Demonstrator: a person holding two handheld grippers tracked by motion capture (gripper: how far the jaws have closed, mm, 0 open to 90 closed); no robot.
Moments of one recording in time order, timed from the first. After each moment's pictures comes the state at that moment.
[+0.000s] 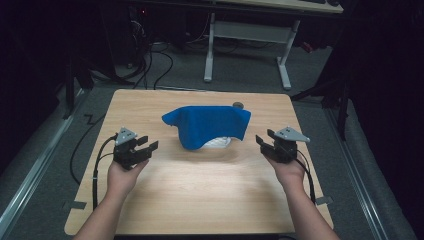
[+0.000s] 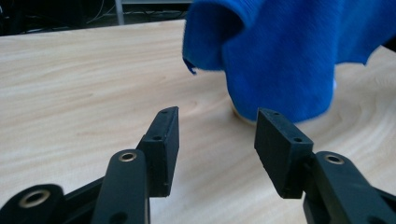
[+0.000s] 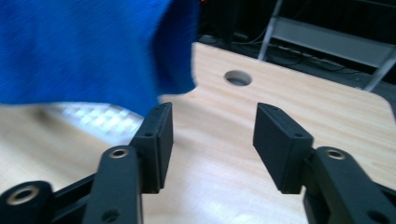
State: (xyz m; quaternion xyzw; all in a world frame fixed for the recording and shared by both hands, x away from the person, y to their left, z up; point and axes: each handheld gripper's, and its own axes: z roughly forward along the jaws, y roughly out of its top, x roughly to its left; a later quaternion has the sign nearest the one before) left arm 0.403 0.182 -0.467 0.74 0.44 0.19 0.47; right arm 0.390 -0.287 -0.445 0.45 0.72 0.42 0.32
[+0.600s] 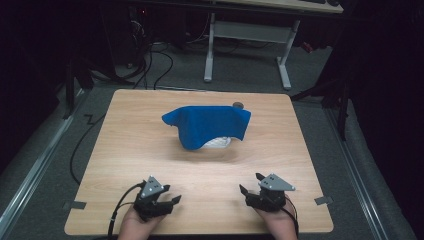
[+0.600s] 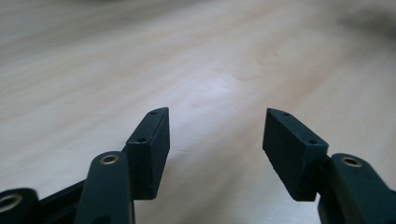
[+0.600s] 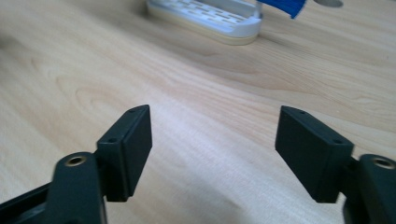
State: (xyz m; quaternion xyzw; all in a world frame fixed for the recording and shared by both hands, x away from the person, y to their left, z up) left arm 0.293 0.113 -0.527 0.83 0.35 0.11 0.42; right arm 0.283 -0.244 -0.505 0.42 0.78 0.39 0.27
